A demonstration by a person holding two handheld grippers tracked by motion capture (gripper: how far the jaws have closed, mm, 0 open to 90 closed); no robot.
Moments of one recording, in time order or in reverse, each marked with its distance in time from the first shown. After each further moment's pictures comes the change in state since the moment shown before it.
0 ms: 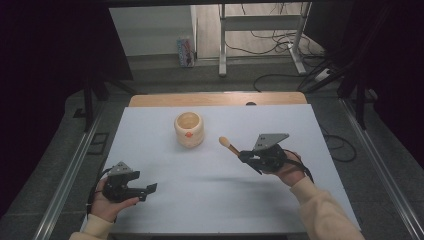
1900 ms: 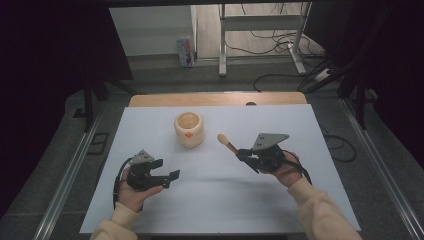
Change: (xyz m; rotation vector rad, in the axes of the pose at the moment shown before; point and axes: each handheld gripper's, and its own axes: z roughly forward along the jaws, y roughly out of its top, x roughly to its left) left arm -0.038 0.047 0.032 -0.118 -0.064 -0.004; right arm 0.005 0.004 0.001 -0.045 -0.024 0.013
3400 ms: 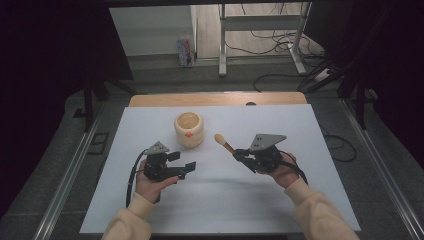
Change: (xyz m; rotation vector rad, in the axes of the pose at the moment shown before) left arm -0.017 0.027 0.028 -0.044 -0.103 -0.013; right arm 0.006 0.004 0.004 -0.020 -0.002 -0.009
